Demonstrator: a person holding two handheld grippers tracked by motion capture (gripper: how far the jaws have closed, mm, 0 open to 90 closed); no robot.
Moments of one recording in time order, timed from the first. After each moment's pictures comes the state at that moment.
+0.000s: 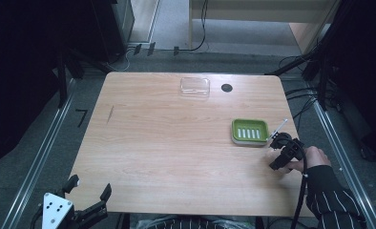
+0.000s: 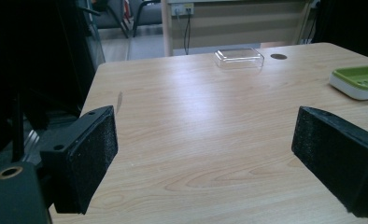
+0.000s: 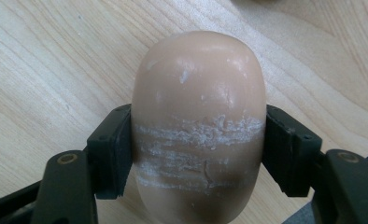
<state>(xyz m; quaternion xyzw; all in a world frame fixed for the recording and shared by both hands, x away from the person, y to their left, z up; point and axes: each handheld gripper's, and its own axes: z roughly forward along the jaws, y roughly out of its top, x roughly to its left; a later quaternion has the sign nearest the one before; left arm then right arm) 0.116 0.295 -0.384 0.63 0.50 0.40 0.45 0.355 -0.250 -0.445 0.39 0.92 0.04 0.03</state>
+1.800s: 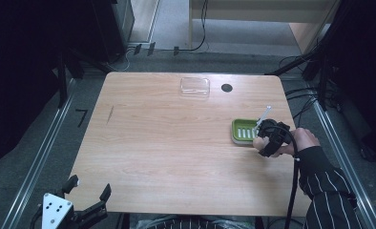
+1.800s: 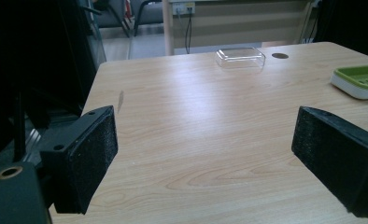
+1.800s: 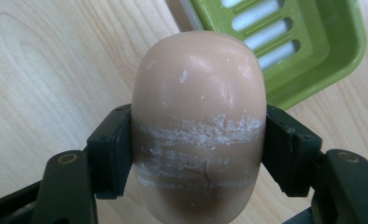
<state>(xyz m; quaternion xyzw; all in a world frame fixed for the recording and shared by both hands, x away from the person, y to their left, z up) 0.115 0.295 -0.384 0.63 0.50 0.40 0.45 0.382 -0.208 -0.411 0.28 0.96 0.05 0.07</state>
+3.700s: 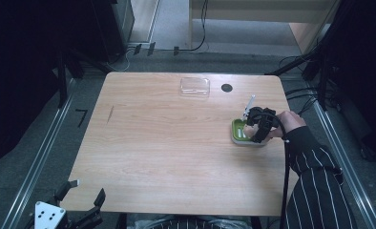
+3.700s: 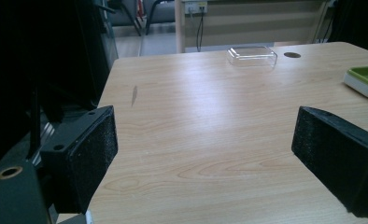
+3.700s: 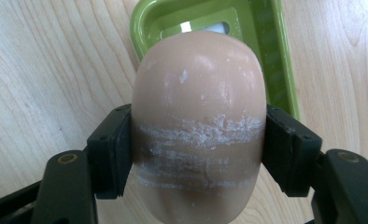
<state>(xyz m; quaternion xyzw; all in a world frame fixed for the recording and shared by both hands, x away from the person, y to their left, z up) 0.099 0.301 -0.384 0.62 0.52 0.41 0.43 0.429 -0.181 -0.407 0.19 0.98 0.04 0.09</state>
